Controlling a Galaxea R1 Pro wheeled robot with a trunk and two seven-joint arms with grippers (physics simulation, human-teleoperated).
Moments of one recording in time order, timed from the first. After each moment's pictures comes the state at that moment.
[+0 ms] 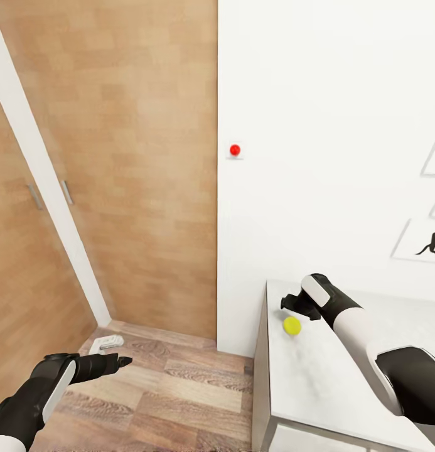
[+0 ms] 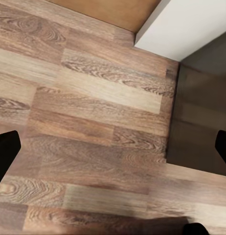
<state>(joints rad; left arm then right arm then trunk) -0.45 0.27 0.05 -0.93 0.19 0.75 -0.37 -1.07 -0.11 0.29 -0.36 -0.90 0.78 -0.50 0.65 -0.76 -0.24</state>
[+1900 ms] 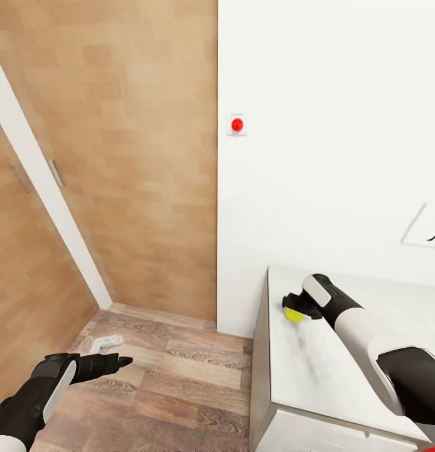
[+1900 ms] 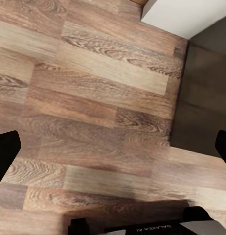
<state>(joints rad) -0.45 0.27 0.05 -0.93 0.19 0.75 -0.37 -1.07 -0.11 0.29 -0.36 -0.90 0.75 -0.49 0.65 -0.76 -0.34</state>
